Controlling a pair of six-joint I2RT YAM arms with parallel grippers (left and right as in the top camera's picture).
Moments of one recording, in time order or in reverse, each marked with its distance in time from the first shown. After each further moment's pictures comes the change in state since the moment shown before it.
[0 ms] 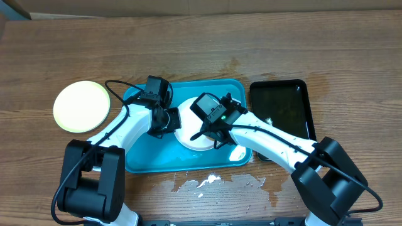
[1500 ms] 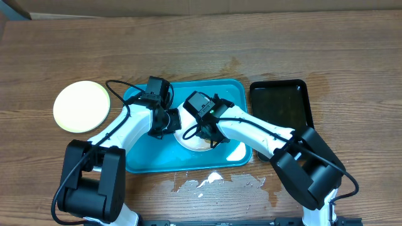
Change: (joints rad) left arm -0.006 0.000 -0.001 -0.016 -0.023 0.000; right arm -0.006 0.151 0.120 -0.089 -0.054 -0.171
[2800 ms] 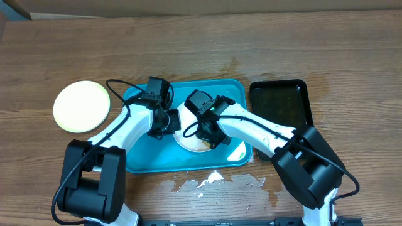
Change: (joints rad) left arm 0.000 0.000 0.000 -0.007 -0.011 0.033; right arm -0.008 0.003 0.016 -0.043 -0.076 0.041
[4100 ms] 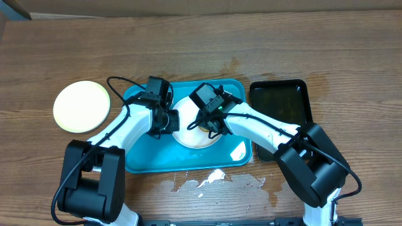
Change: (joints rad) left arm 0.000 0.000 0.002 -0.007 -0.027 0.074; right arm -0.046 -0.013 -0.066 0.281 0.035 0.028
